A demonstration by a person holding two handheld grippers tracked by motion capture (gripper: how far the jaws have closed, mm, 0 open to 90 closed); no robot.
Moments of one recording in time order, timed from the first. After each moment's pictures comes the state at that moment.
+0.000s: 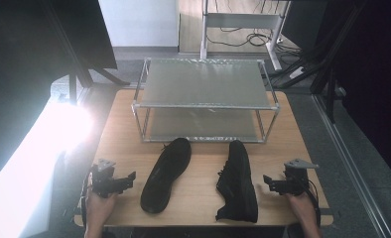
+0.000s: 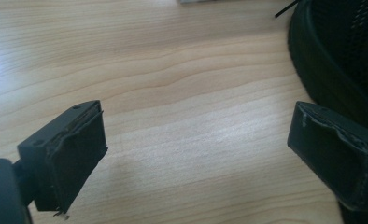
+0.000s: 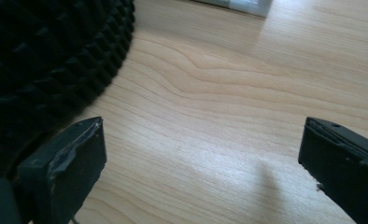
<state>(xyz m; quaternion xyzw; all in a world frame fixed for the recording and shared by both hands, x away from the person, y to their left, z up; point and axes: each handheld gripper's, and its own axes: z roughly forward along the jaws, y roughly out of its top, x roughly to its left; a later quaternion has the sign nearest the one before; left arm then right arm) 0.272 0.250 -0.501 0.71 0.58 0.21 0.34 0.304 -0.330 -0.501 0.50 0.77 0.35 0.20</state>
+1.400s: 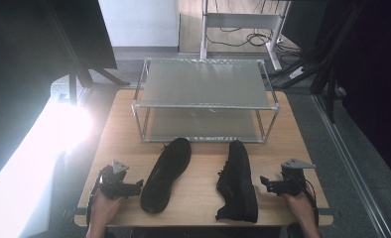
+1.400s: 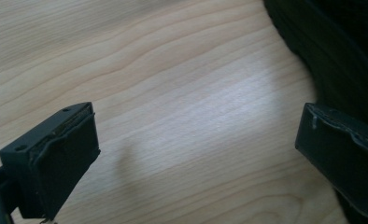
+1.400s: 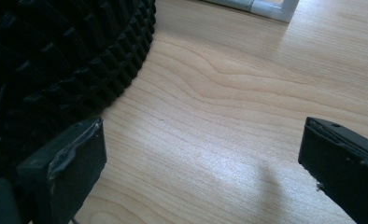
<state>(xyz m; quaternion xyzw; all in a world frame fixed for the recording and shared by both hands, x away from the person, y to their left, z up) 0.274 0.223 -0.508 0.79 0.51 0.20 0.27 0.305 -0.324 -0.502 0.48 0.78 0.36 0.19</state>
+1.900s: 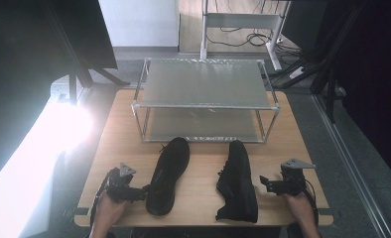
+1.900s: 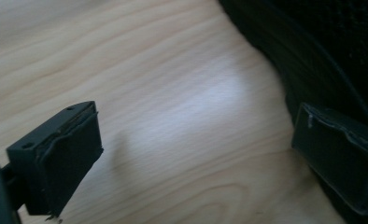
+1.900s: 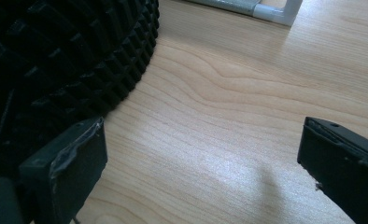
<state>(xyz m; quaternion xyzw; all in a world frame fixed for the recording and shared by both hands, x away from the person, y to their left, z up) 0.267 0.202 -0.508 0.81 0.48 0.16 0.28 0.304 -0.323 -0.501 0.48 0.78 0.37 0.19</state>
